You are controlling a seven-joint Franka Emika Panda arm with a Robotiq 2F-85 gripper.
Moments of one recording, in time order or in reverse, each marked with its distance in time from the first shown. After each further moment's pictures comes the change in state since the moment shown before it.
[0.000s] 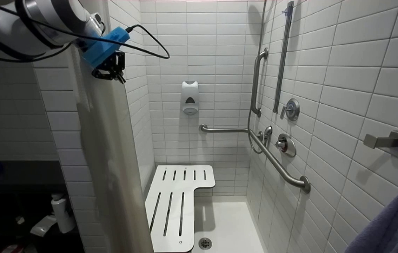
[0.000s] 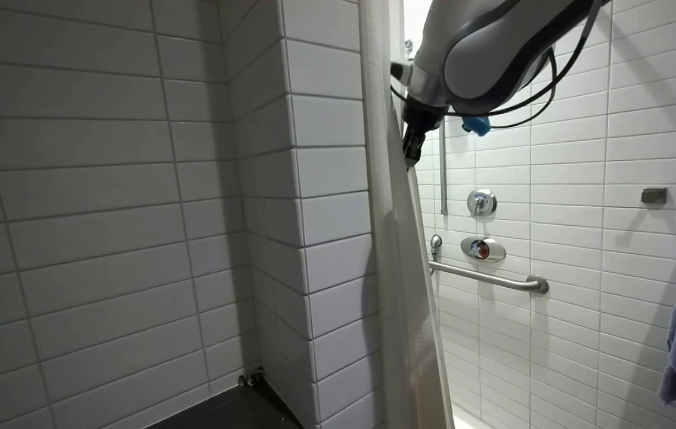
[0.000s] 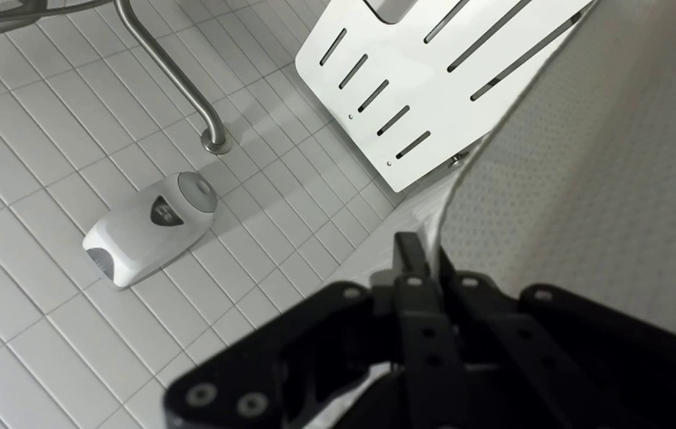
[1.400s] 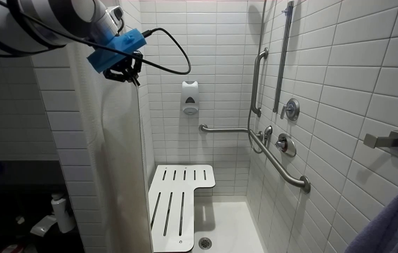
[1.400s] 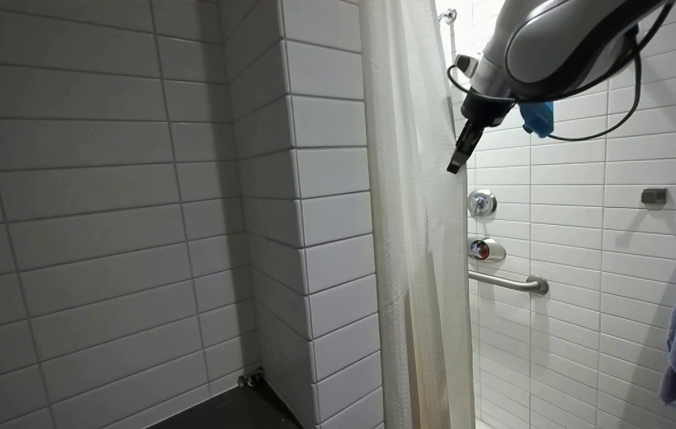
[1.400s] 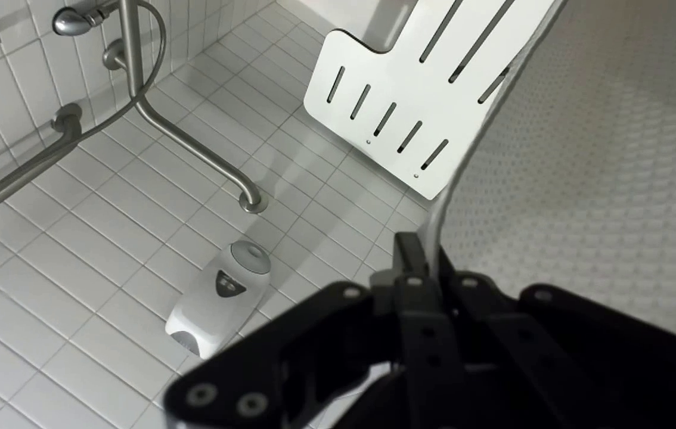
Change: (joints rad) arm -0.029 -0.187 -0.131 -0.187 0.120 0.032 0.012
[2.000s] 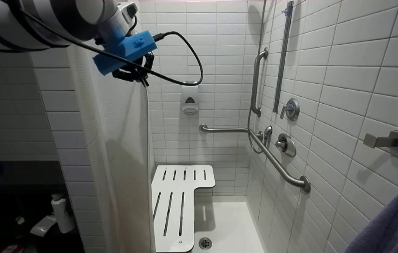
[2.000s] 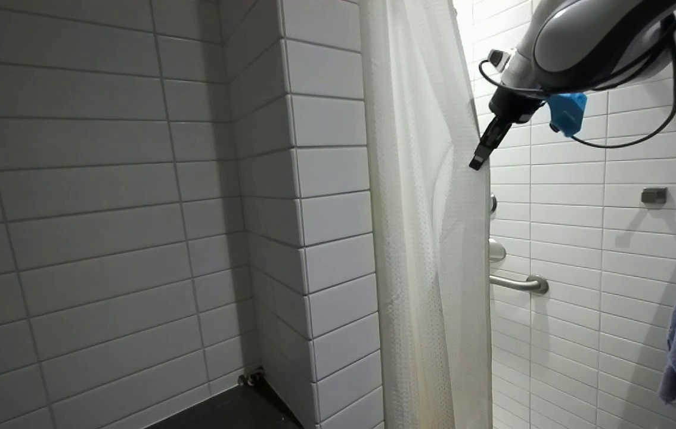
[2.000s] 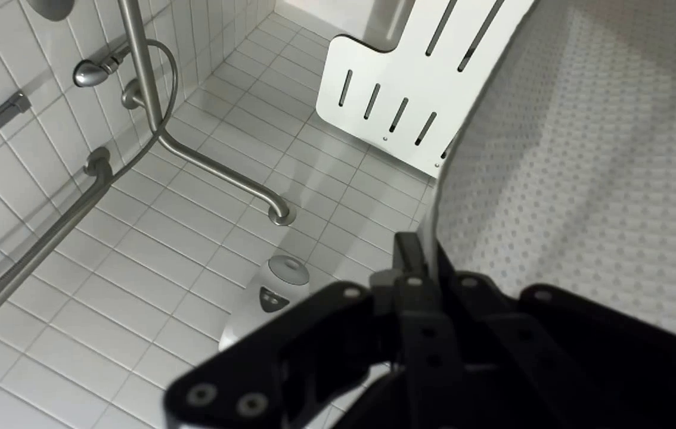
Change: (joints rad) arm 0.001 -0.068 -0.092 -0.054 0.061 0.018 0.000
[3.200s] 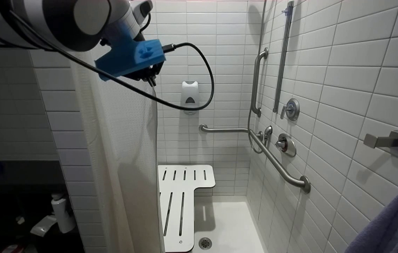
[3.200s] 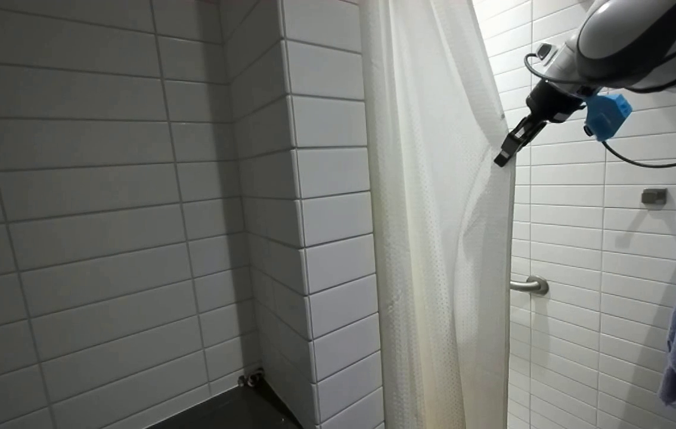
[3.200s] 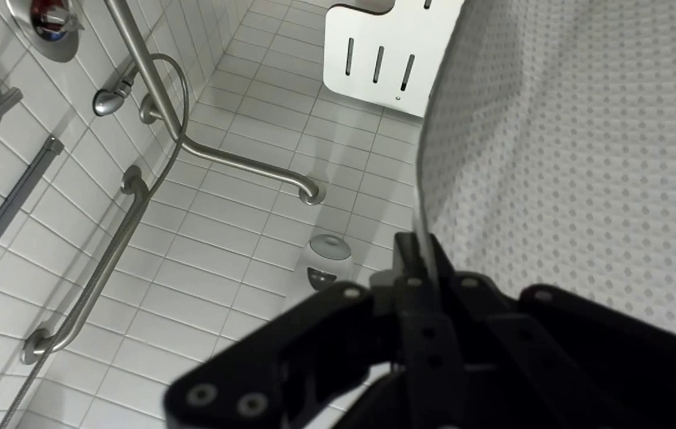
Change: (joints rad) arm 0.030 -0.119 -0.132 -0.103 0.092 0.075 0.000
